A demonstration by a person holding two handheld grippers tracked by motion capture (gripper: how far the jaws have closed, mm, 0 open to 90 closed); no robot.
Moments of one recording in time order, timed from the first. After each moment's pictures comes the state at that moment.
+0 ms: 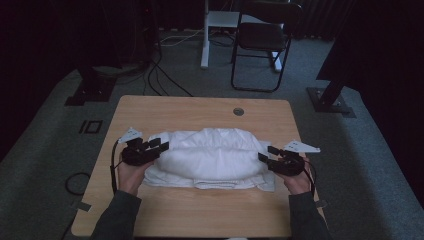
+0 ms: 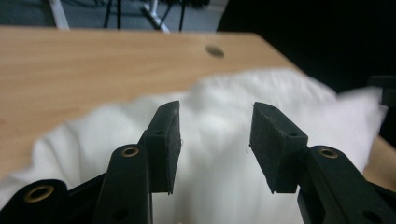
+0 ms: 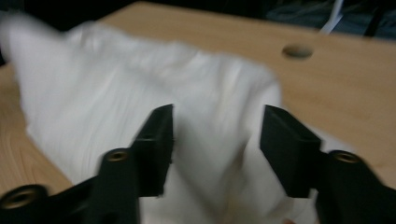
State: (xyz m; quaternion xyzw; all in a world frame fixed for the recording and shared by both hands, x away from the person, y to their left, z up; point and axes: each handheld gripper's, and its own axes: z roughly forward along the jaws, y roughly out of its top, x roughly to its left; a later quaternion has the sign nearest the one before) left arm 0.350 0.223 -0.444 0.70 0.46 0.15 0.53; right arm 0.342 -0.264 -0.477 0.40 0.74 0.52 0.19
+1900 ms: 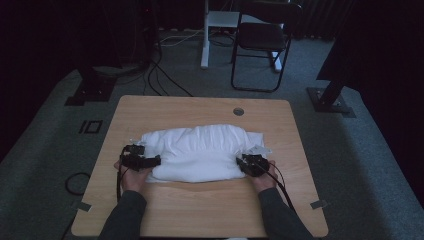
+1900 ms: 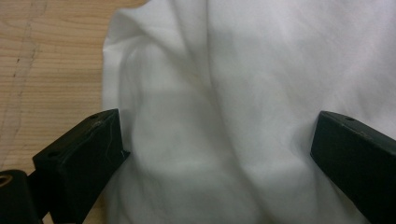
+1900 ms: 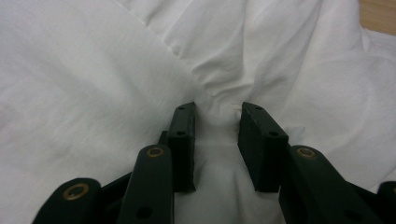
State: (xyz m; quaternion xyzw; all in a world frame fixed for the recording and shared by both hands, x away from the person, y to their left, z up) left arm 0.393 0.239 -0.551 0.70 0.62 0.24 0.26; right arm 0.383 -0.180 -0.562 0.43 0.79 0.38 0.22
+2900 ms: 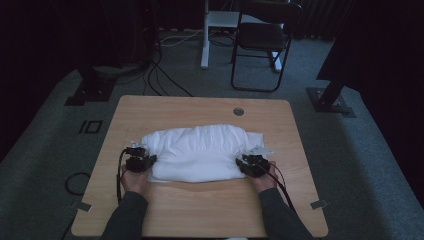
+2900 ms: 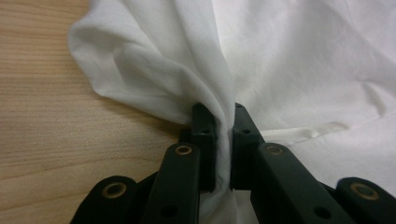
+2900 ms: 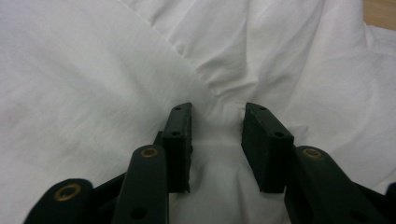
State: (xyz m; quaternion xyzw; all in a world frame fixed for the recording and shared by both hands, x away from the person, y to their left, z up) left arm 0.382 0.241 -0.547 0.69 0.61 0.16 0.35; right arm 0.382 -0.183 -0.561 0.43 0.79 0.39 0.20
